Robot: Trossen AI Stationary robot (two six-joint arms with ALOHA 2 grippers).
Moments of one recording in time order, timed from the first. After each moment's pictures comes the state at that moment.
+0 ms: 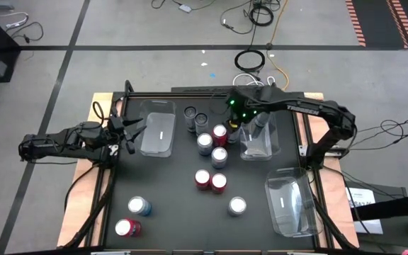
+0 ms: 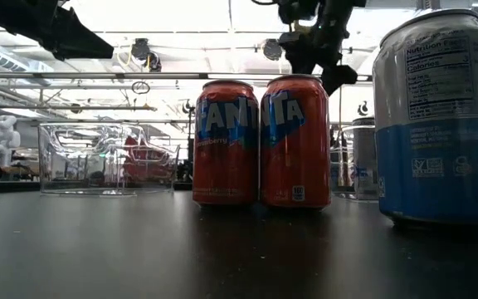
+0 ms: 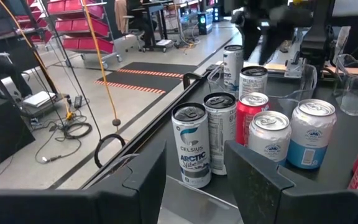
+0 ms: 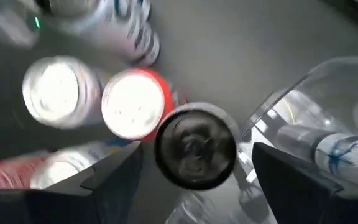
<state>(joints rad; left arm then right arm) 0.00 0.29 0.48 -0.40 -0.49 0.03 -0.33 1.64 1.52 -1.08 0.02 0.54</state>
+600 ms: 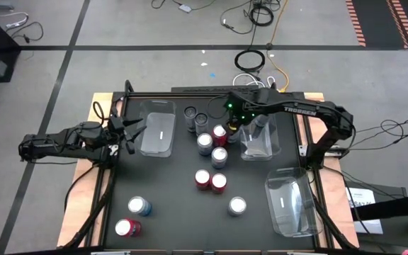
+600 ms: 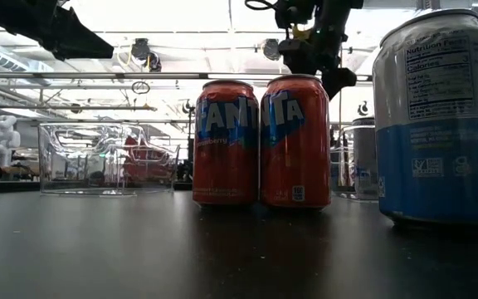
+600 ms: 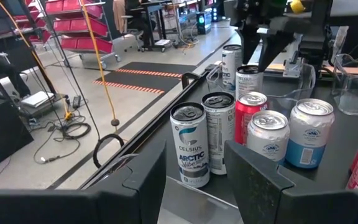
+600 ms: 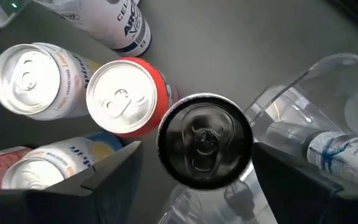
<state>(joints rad) 0.00 0.29 0.48 -0.40 -0.48 0.03 -0.31 1.65 1.51 -1.09 0.07 0.55</state>
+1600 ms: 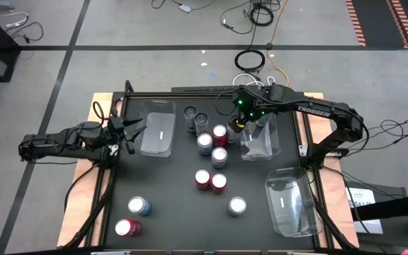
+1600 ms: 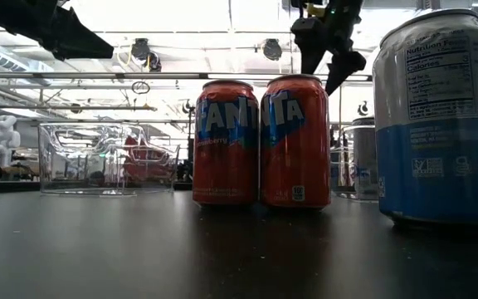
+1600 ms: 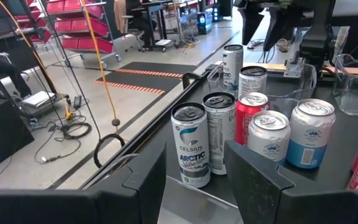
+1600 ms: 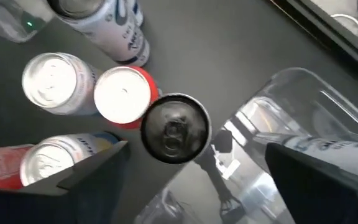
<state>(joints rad) 0.00 0.29 0.48 -0.40 -0.48 0.03 -0.31 1.55 1.51 -1.13 0.12 0.51</state>
